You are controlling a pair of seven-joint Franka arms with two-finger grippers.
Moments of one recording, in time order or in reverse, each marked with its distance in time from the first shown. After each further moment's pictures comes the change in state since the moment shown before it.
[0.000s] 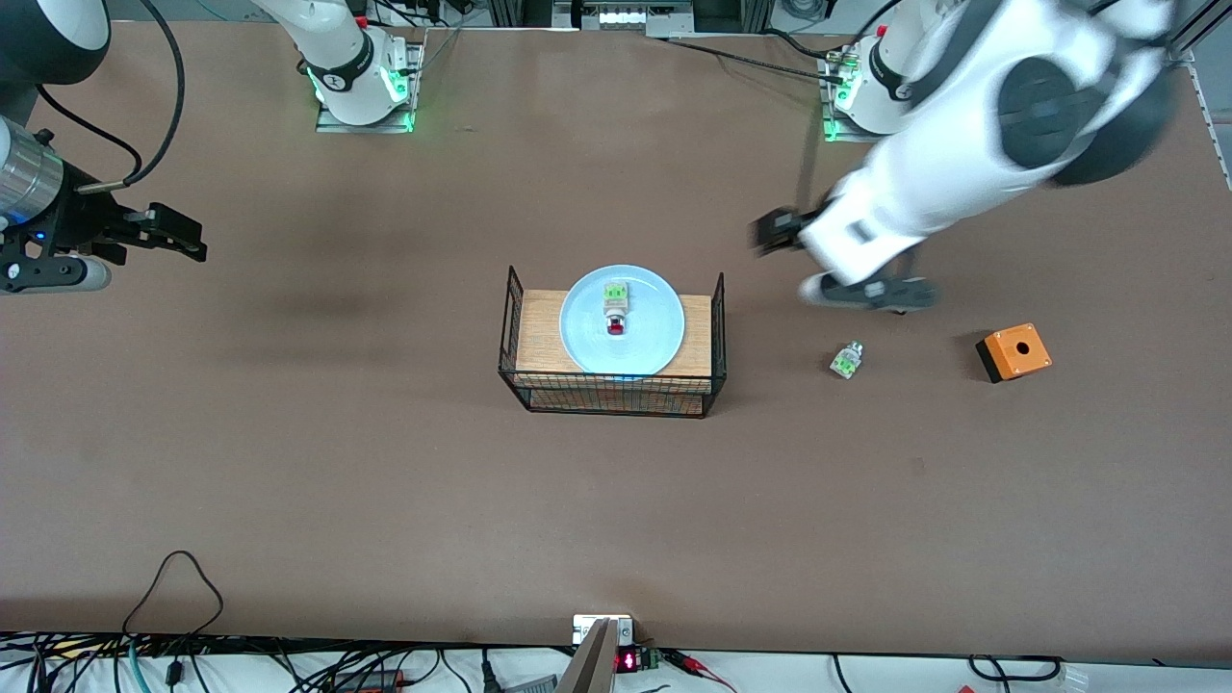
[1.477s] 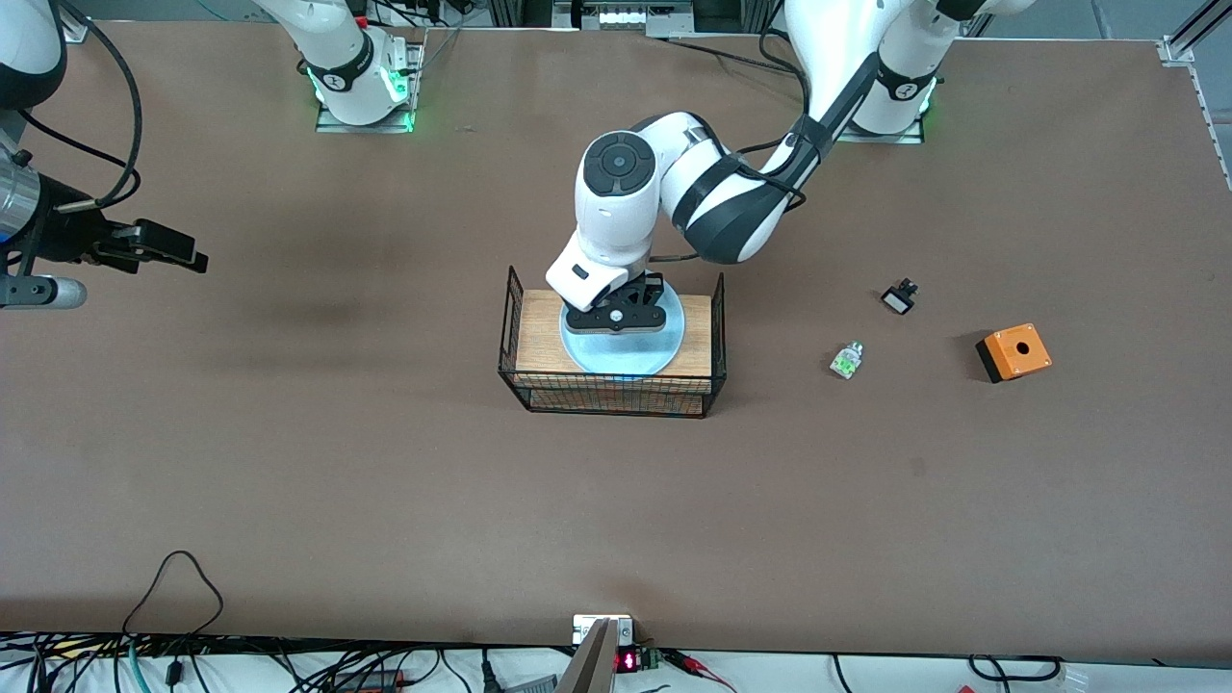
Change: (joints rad) left arm -0.350 0.368 0.022 0.101 0.354 0.354 -0.391; right arm -0.058 0.031 -0.008 0.000 0.139 0.005 0.003
